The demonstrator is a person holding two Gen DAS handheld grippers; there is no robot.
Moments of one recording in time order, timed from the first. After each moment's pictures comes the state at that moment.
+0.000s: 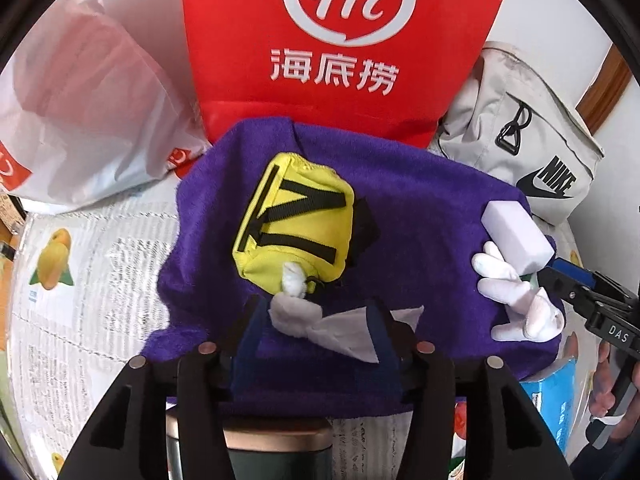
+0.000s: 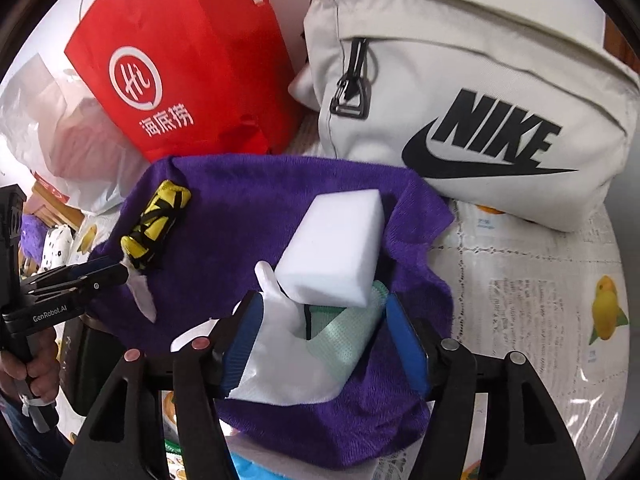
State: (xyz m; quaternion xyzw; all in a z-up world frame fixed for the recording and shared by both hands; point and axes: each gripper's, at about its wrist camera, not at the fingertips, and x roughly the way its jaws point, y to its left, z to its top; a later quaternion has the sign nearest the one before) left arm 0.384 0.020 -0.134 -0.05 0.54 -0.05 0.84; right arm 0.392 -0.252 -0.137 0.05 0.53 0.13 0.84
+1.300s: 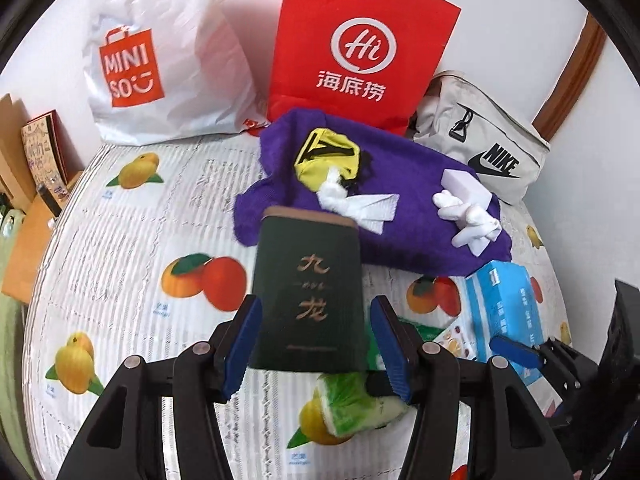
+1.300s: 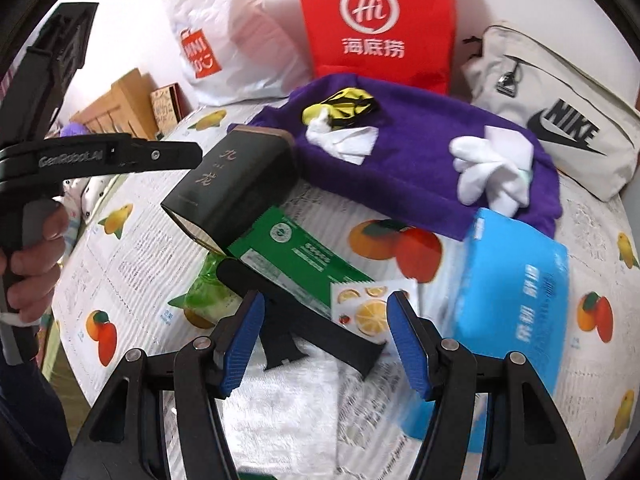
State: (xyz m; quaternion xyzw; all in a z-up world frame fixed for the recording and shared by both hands) left arm 0.227 0.075 -0.088 -0.09 0.49 -0.05 0.86; right arm 0.199 -0.126 -0.126 -0.05 0.50 0.24 0.83
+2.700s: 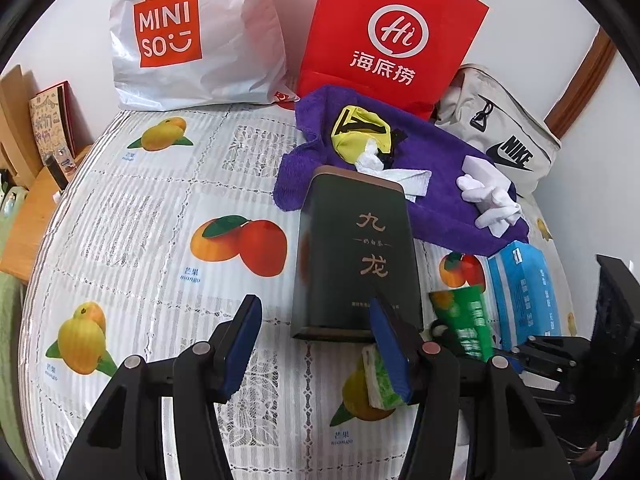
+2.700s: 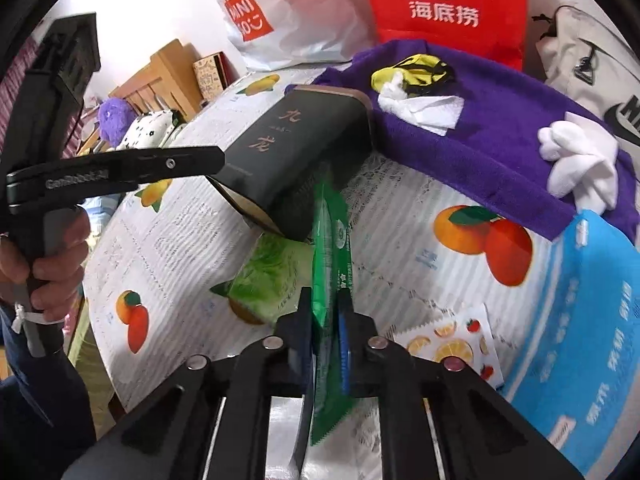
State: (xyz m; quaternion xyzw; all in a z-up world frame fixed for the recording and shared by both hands) left arm 0.208 0.106 -0.111 -0.11 0.51 -0.04 0.85; right arm 0.196 -0.101 -0.141 -0.03 0.54 0.32 0.78
